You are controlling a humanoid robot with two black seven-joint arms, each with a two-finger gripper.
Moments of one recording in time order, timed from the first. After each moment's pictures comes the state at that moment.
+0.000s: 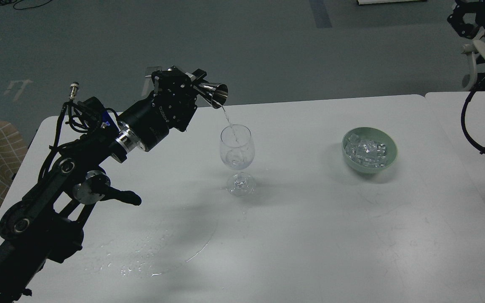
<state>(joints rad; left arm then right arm) -0.45 0.33 -1.13 -1.43 0.84 -0.29 0.04 0.88 -0.49 1.20 0.69 -0.32 0.26 0.02</state>
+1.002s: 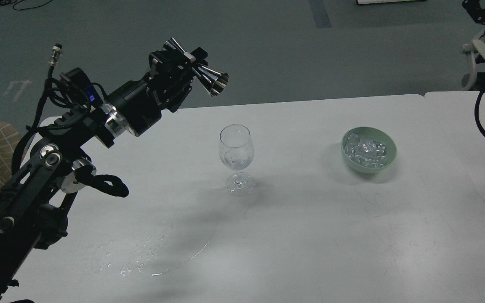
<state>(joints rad) -0.45 0.36 -1.20 -1.52 0.90 -0.33 0.04 0.87 -0.55 1.24 0.76 -0.31 0.26 0.01</state>
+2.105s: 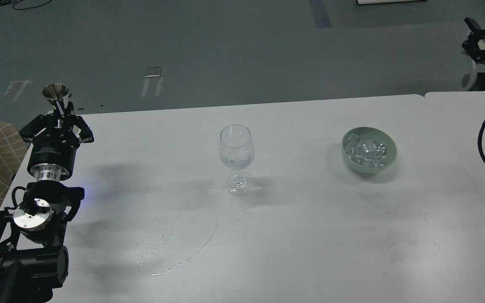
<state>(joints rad) -0.27 0.16 -1.67 -0.98 -0.13 -0.28 -0.01 0.74 -0.55 1.24 0.76 -0.32 0.26 0.01</state>
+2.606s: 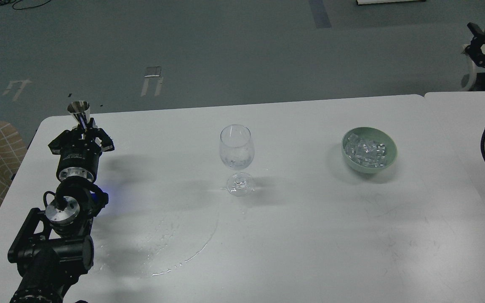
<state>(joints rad) -0.38 0.05 -1.66 -0.76 -0.14 -0.29 -0.05 0.74 -0.56 1.23 0.75 -0.33 0.25 0.01</state>
